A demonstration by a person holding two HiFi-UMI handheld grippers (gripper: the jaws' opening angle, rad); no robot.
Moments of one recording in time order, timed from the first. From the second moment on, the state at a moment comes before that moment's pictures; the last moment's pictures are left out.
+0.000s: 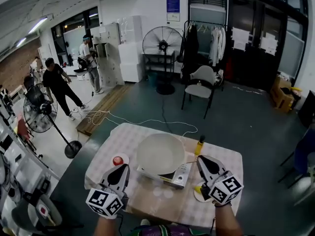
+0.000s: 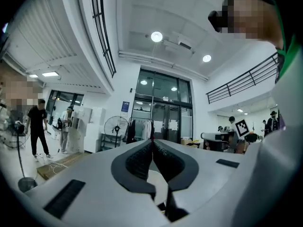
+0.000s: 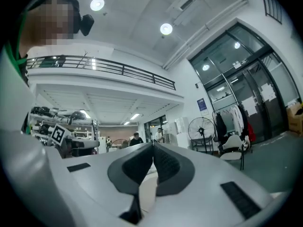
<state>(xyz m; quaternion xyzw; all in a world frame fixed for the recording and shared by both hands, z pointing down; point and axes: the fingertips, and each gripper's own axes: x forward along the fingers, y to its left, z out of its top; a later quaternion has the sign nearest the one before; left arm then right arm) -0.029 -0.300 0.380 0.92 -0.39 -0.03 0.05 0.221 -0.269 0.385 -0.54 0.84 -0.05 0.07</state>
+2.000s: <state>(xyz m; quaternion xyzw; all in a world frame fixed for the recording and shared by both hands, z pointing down) 0.062 -0.371 0.475 0.94 -0.32 0.06 0.10 0.294 -0.404 0.687 -0.26 0.85 -0.12 -0.46</state>
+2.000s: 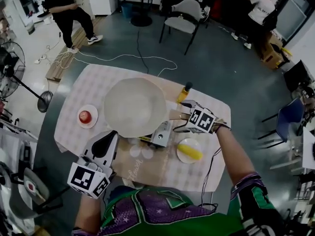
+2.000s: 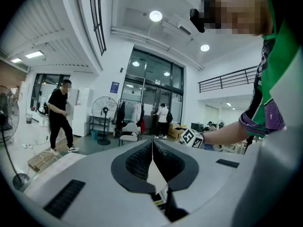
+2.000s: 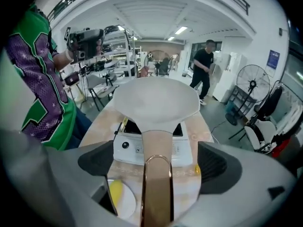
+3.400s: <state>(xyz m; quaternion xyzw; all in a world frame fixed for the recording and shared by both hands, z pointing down) 0.020 -0.378 0.489 0.93 -0.34 0.05 0.14 0.276 -0.388 0.742 -0.24 0.79 -0.21 -0.53</state>
